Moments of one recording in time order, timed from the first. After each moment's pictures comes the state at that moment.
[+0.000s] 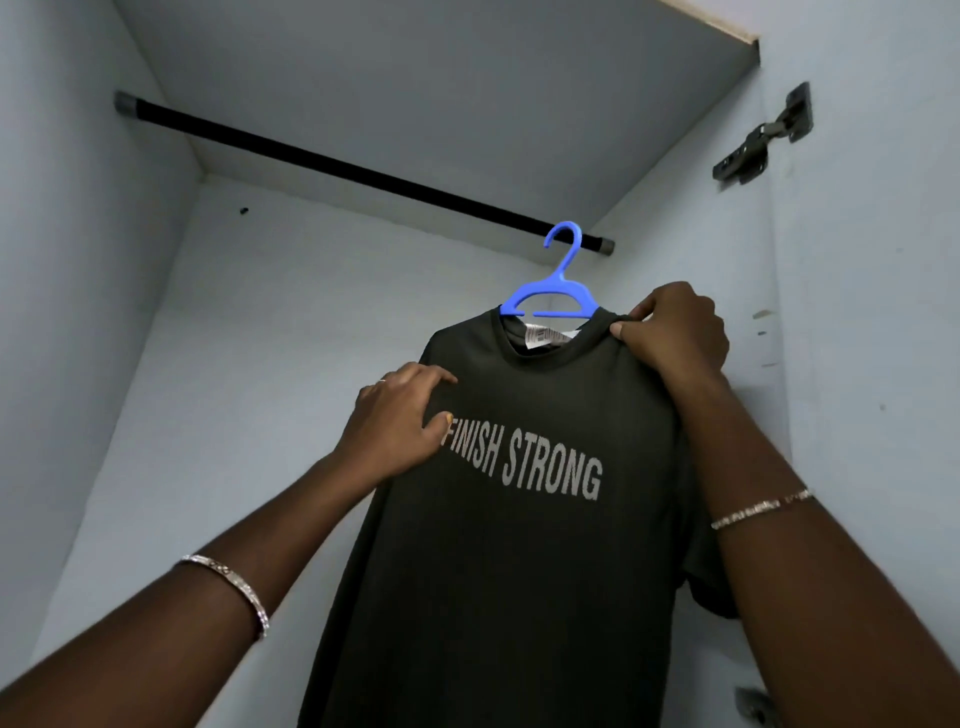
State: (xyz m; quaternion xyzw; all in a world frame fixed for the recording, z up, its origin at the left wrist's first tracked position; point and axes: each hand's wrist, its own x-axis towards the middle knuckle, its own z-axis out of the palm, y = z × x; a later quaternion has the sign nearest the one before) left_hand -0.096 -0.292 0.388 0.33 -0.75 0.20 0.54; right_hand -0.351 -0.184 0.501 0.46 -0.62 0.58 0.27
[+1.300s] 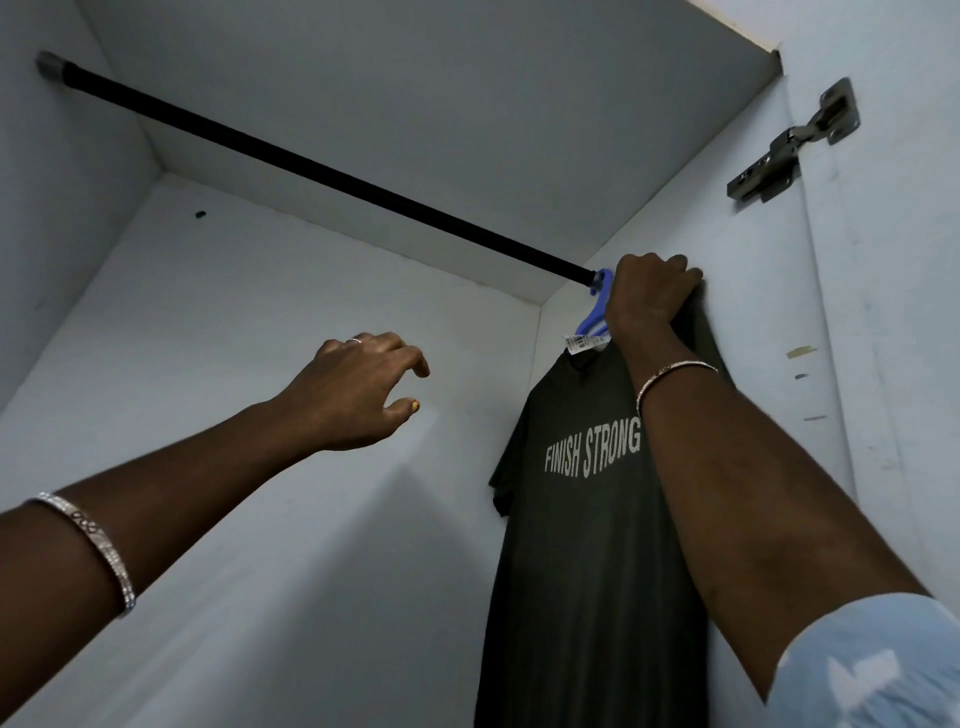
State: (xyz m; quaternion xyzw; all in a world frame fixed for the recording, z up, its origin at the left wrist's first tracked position) left_hand -0.118 -0.346 0.461 0.36 -0.73 0.35 0.47; right_hand -0.396 -0.305 0.634 0.32 -0.68 0.36 0.55
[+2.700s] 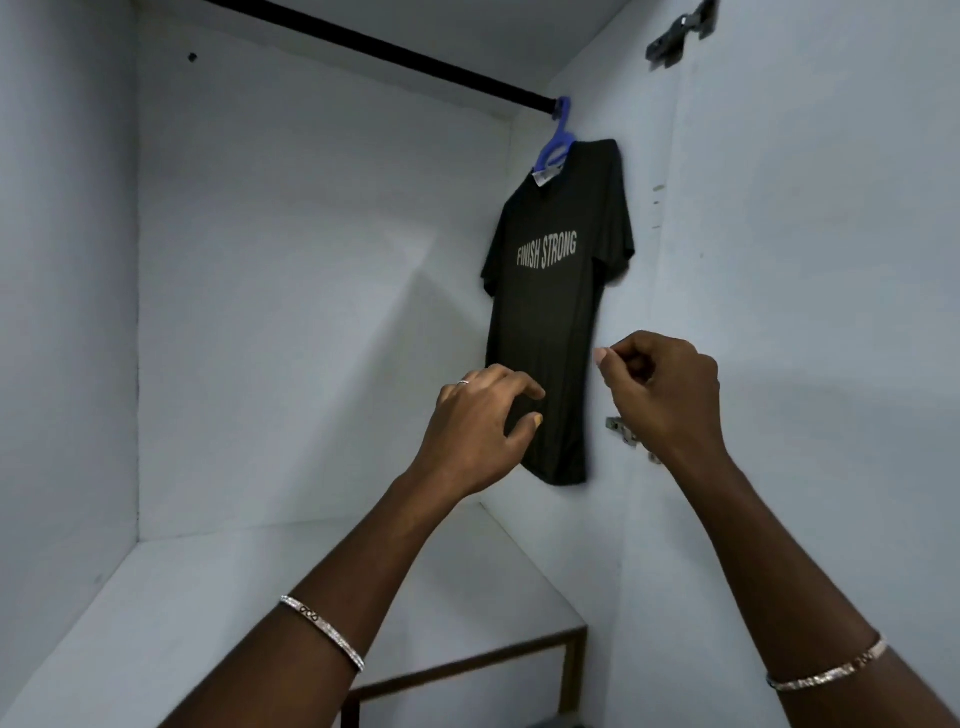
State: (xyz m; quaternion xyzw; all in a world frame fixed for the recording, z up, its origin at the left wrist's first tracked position) left_hand -0.109 -0.054 0.238 0.24 -0.84 0.04 0.48; right_hand -0.272 0.047 0.279 0.52 -0.60 0.56 0.24
